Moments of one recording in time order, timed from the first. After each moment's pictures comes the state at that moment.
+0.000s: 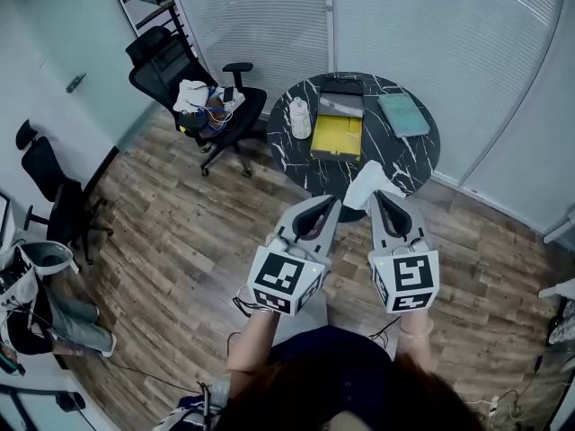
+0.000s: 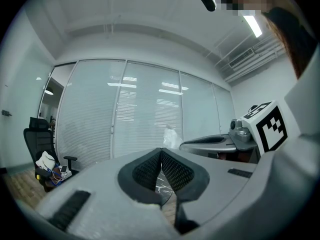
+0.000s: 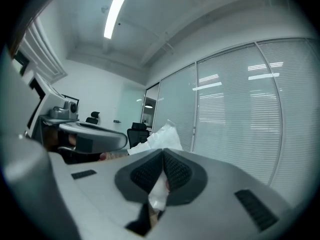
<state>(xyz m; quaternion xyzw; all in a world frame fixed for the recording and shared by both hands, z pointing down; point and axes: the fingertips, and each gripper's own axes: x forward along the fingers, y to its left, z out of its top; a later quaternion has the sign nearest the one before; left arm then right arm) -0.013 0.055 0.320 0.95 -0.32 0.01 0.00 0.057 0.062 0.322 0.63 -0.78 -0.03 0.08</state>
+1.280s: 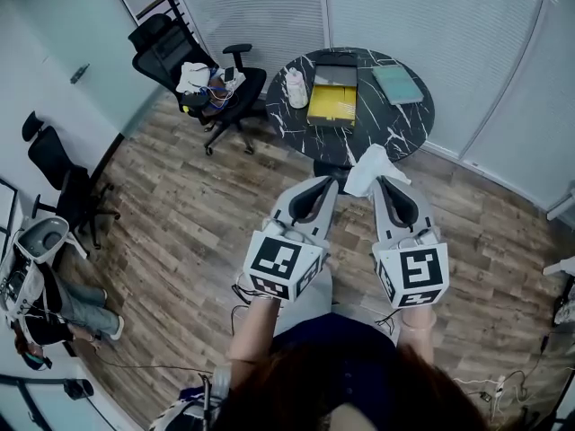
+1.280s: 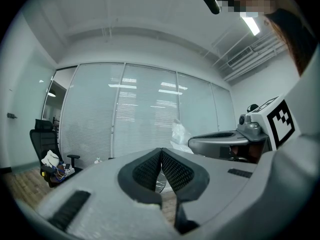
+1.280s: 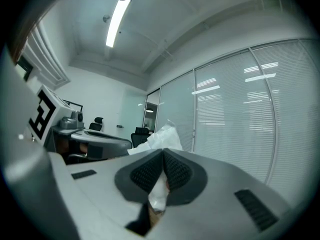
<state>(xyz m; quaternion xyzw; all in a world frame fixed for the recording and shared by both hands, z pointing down) -0.017 0.141 0.318 0.94 -0.33 0.01 0.00 0.055 0.166 0.309 0.62 -0.78 -0.04 0.05</state>
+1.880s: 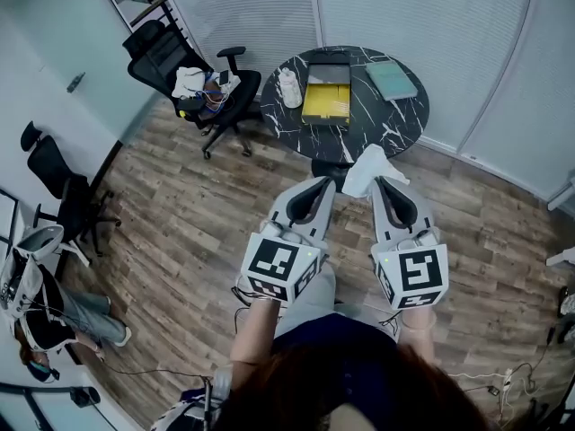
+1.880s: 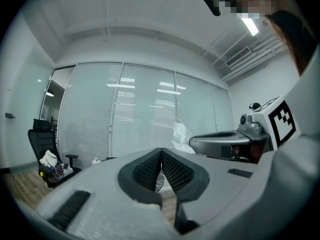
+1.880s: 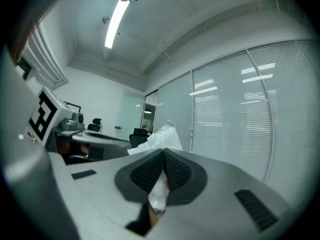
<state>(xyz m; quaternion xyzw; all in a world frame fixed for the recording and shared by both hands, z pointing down) -0.011 0.153 0.322 0.95 -0.32 0.02 0.00 0.061 0.181 0.311 0.63 -0.77 -0.04 0.04</state>
